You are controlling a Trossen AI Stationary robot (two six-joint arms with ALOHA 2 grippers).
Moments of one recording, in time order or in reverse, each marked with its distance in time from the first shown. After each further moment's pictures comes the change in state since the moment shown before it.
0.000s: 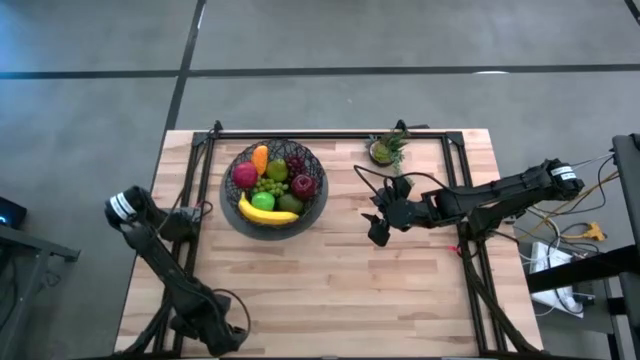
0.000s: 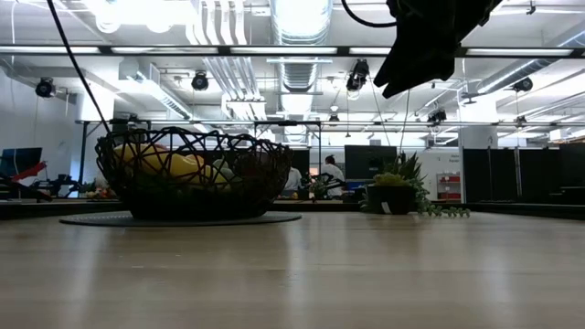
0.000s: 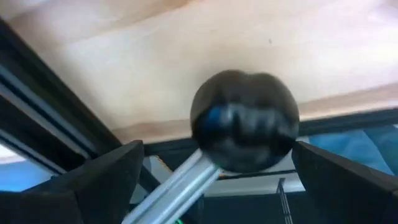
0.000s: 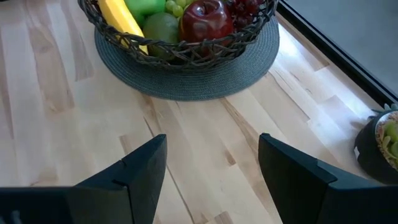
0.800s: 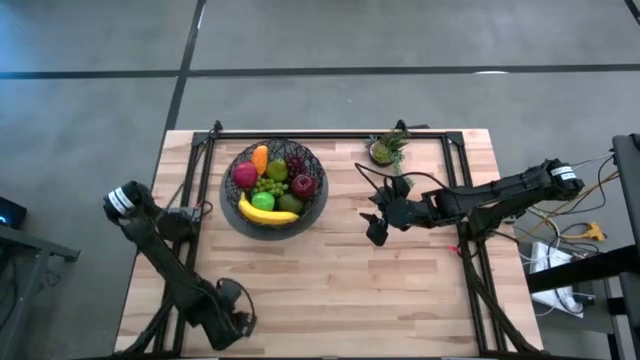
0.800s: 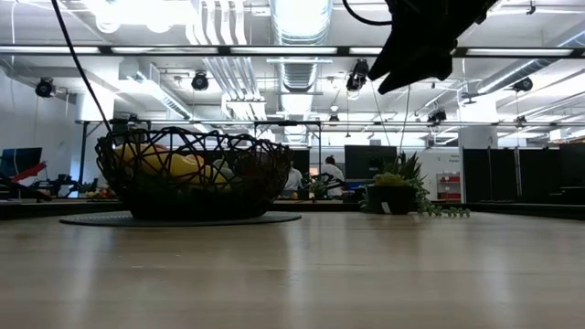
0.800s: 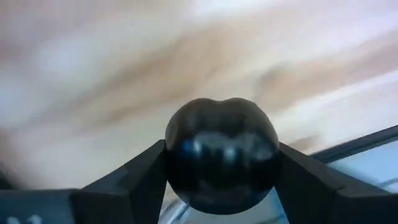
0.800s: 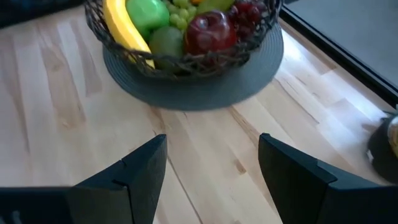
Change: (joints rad) left arm 0.042 -0.039 0.032 -0.106 -0.335 0.105; right arm 0.000 0.000 0.000 0.036 -0.001 0.035
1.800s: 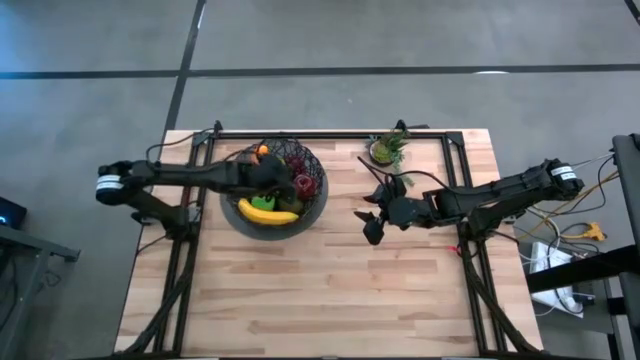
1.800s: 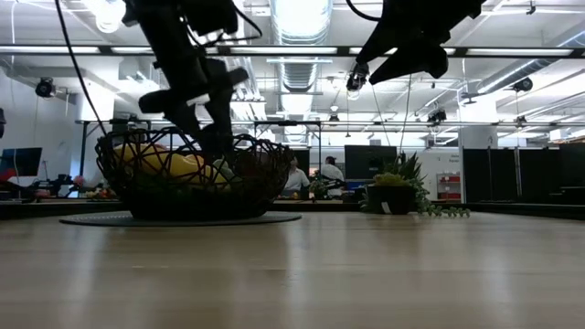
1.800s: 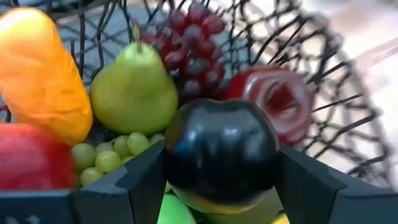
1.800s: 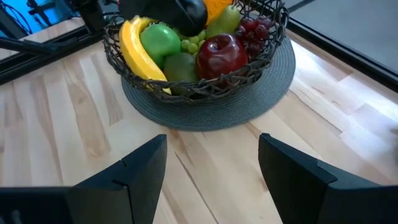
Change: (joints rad) left arm 1.087 -0.238 -0.028 0.025 -0.486 1.354; right arm 0.003 0.000 0.000 0.105 -0.002 0.071
